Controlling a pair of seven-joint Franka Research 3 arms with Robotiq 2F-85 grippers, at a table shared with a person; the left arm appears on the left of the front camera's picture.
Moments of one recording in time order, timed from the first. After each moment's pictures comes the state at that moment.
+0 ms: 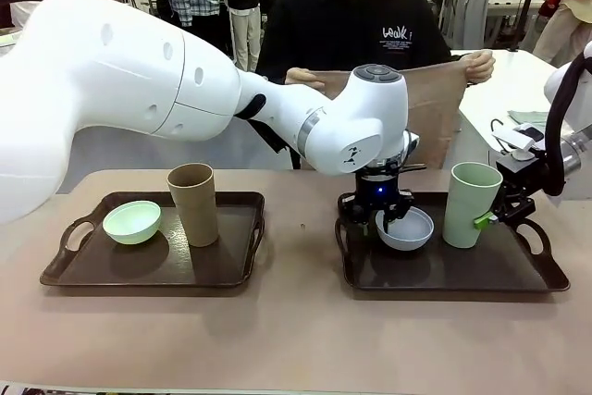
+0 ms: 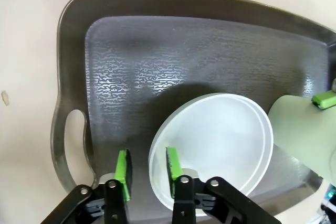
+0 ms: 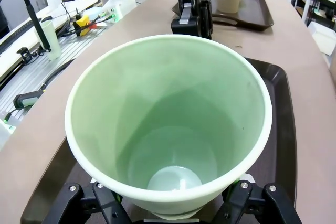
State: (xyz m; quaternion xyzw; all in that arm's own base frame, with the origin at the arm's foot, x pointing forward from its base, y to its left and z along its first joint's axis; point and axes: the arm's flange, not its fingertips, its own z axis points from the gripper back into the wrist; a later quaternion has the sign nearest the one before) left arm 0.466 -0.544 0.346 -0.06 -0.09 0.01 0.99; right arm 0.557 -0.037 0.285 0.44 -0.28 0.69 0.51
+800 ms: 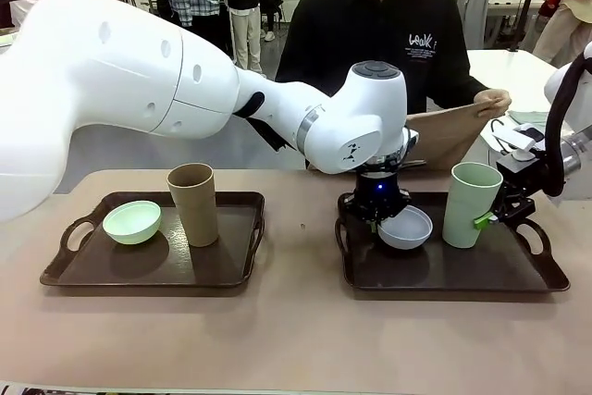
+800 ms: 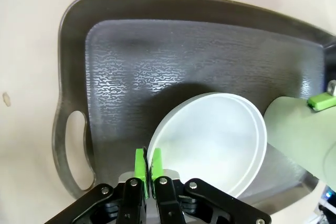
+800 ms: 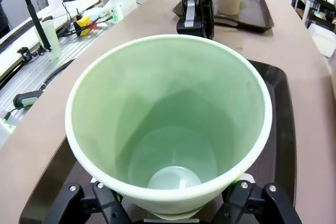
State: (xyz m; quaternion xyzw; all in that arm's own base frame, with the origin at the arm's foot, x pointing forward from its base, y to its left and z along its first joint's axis) left arm 0.468 -0.543 0.351 -0.06 -0.09 0.01 0.99; right arm 0.557 -0.037 0.284 0.44 -0.29 0.69 0.50
